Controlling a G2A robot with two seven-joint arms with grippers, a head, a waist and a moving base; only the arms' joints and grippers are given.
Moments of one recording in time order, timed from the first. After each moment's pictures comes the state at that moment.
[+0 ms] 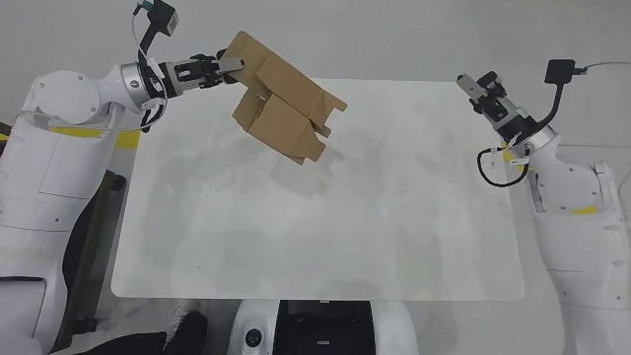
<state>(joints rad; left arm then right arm) 0.80 -0.80 -1.23 -1.42 -0.40 -0.25 -1.00 -1.15 -1.08 1.50 -1.54 -0.20 -0.47 0.46</state>
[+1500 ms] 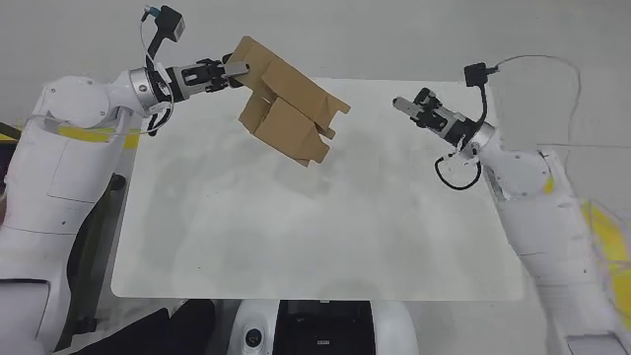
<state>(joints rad) 0.82 -0.81 -1.21 -1.42 -0.39 -0.22 -0.97 -1.00 -1.12 1.23 -1.42 -0.11 -0.49 0.65</state>
